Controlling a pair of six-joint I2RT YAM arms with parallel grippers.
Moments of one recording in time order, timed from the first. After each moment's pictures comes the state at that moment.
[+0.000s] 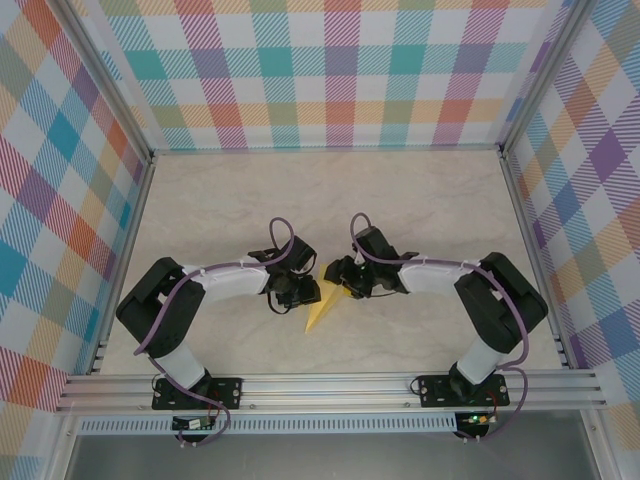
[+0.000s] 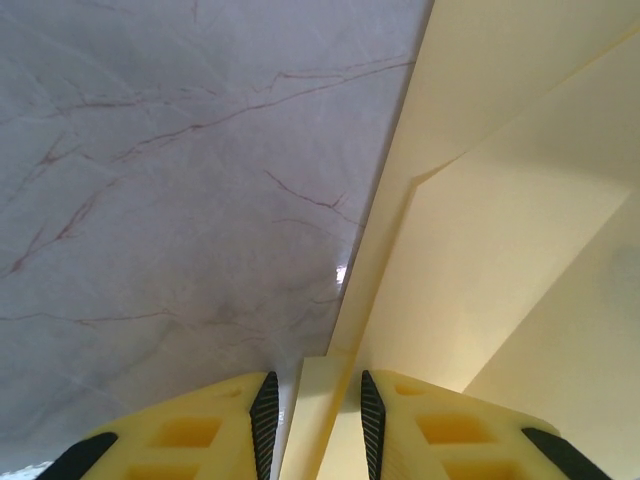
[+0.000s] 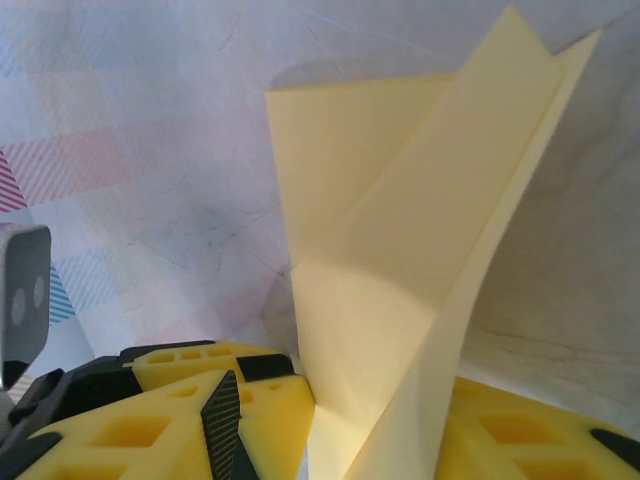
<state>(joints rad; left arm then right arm) -0.73 1.66 0.88 -0.43 0.22 -0.86 0.68 1.66 0.80 -0.04 -0.42 1.10</state>
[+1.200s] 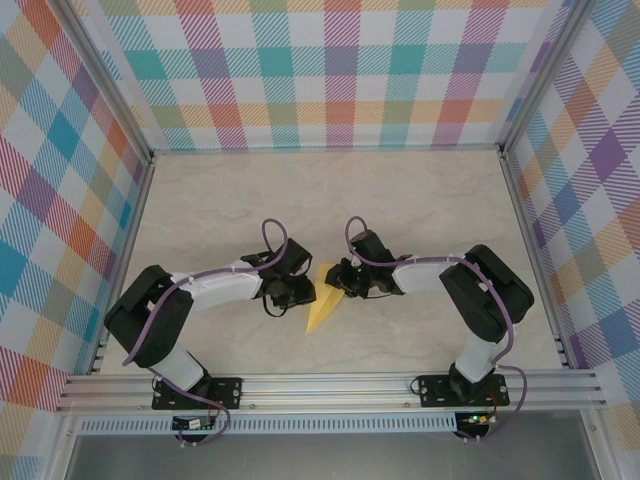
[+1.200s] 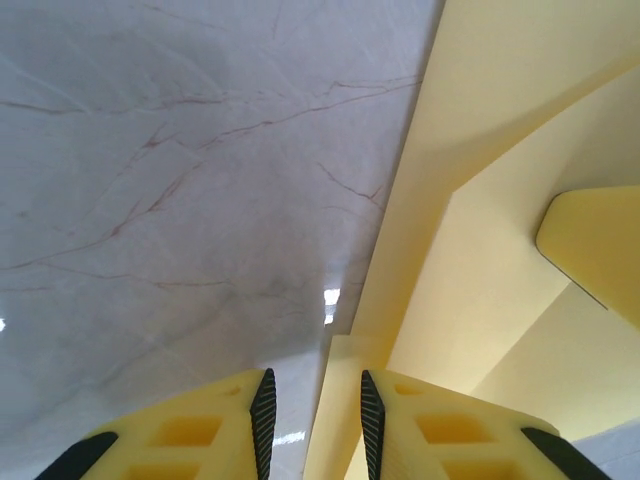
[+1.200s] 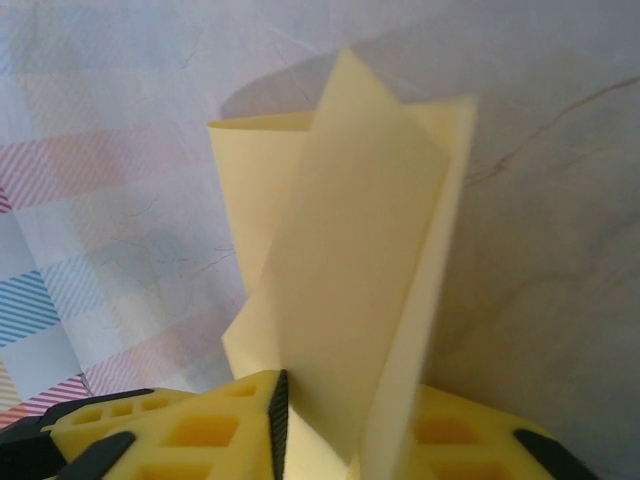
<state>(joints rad) -0.73 1.58 0.83 -0.42 0.15 -0.90 0.69 1.74 0.78 0.08 -0.43 1.09</state>
